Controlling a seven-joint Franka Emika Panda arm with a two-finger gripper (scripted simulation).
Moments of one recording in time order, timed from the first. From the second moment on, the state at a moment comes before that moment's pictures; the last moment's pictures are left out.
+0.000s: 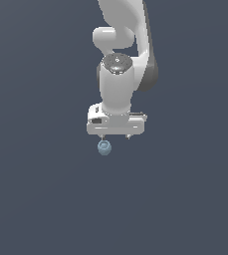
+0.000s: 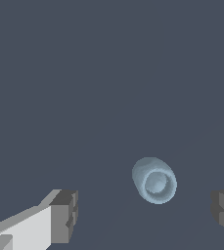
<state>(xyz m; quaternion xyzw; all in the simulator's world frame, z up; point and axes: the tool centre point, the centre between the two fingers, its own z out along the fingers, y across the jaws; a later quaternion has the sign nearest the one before) 0.017 0.007 0.186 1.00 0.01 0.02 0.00</state>
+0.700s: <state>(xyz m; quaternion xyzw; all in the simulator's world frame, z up) 0.035 -0.001 0.212 1.00 0.01 0.05 0.00</state>
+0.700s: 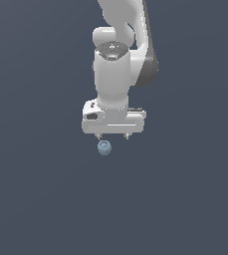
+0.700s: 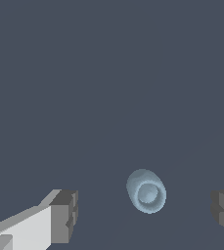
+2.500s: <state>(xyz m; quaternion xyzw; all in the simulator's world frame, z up) -0.023 -0.046 0.090 0.97 0.22 0.00 0.00</state>
